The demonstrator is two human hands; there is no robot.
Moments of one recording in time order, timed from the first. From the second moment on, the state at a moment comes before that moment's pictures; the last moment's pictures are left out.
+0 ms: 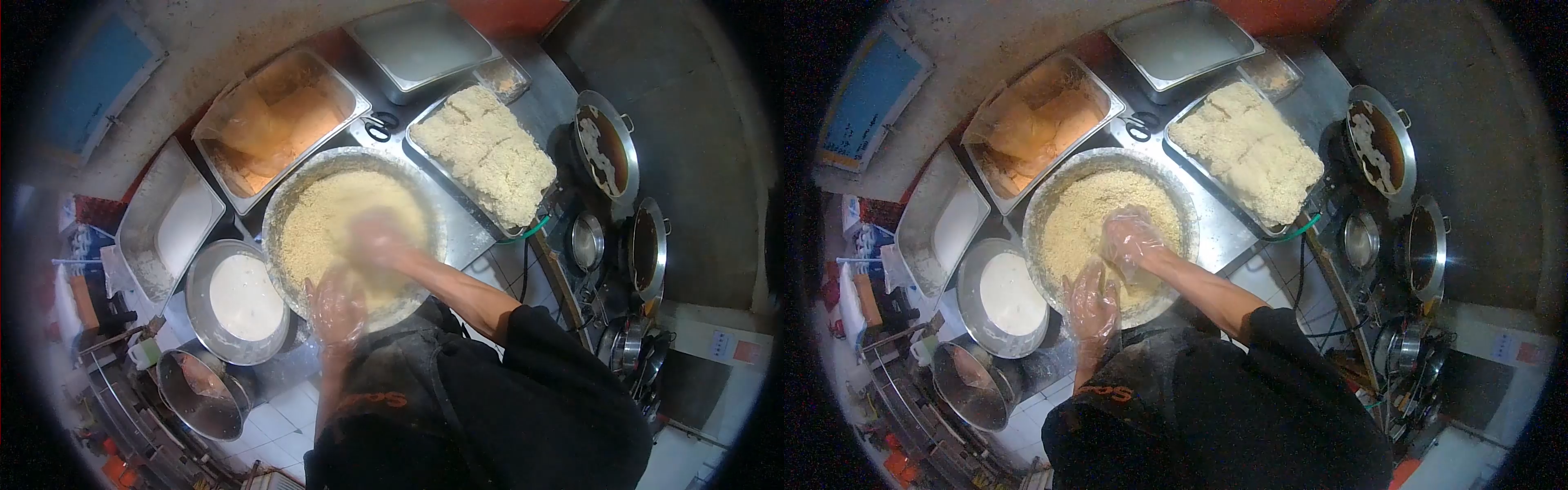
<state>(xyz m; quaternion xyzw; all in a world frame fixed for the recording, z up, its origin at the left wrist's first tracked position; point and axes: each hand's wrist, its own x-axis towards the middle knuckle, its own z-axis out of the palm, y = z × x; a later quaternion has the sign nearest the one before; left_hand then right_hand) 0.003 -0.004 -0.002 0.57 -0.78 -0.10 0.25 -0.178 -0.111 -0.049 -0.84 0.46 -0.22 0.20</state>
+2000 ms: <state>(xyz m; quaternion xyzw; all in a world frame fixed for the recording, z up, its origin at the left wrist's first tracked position) -0.025 -0.004 0.013 0.75 -0.62 -0.08 0.20 -0.653 -0.137 -0.006 -0.50 0.76 -0.27 0.31</state>
